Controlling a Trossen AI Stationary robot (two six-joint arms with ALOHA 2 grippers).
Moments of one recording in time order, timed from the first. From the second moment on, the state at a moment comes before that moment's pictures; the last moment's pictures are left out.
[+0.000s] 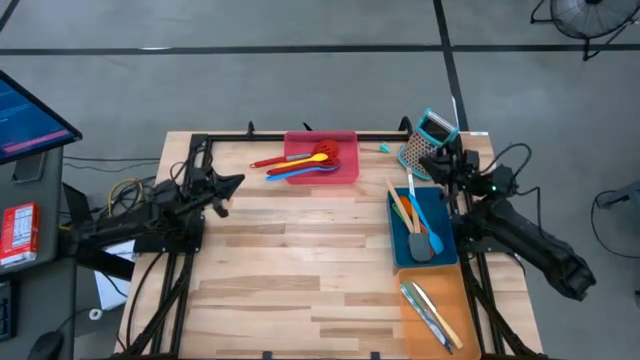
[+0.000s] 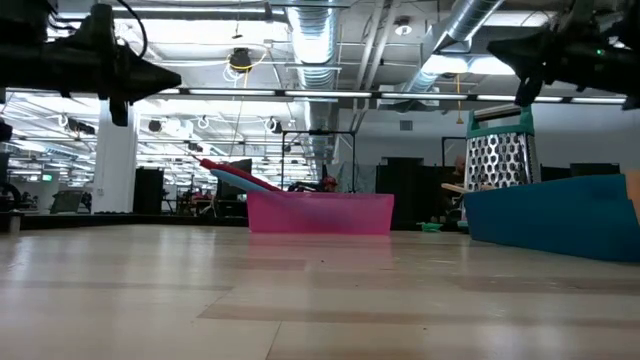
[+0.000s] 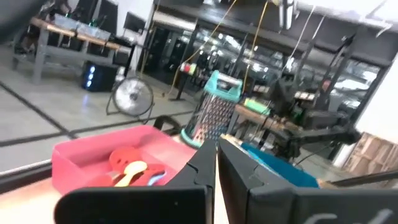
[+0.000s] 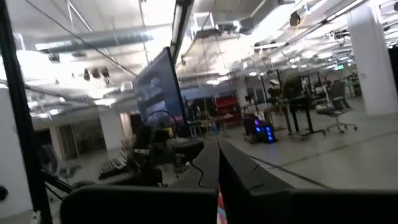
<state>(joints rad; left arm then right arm) 0.28 0.09 0.05 0.15 -0.20 -0.35 -0.90 0.36 0.10 0.69 -0.61 0.47</state>
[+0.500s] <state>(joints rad) 0.28 0.01 0.01 0.11 -0.21 -0.32 -0.90 0.35 0.01 0.74 -0.52 0.60</state>
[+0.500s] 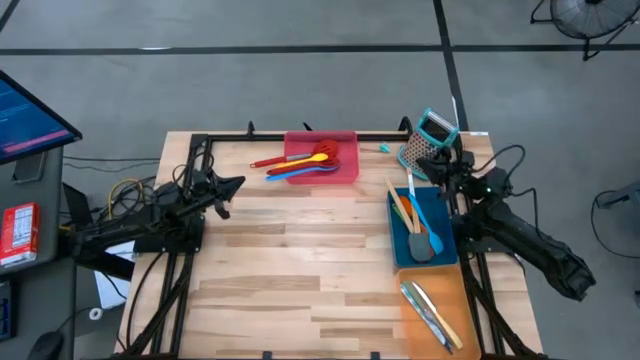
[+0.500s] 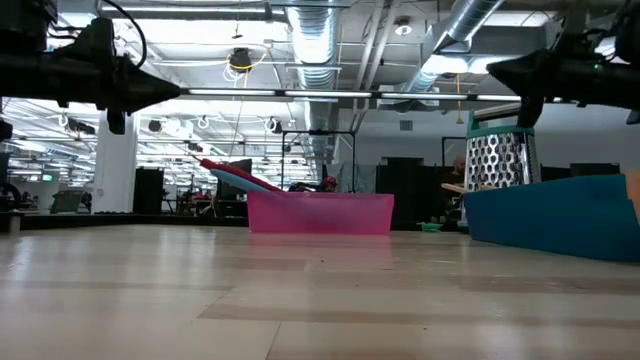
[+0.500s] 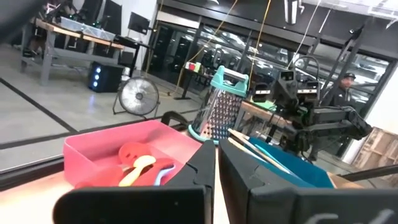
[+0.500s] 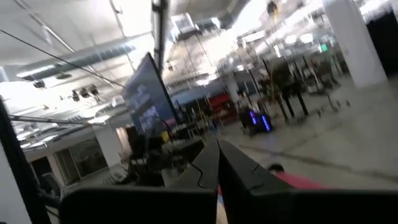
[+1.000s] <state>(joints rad) 0.28 0.01 0.01 0.11 -0.22 -0.32 -0.90 0.35 0.01 0.39 -0.52 0.60</state>
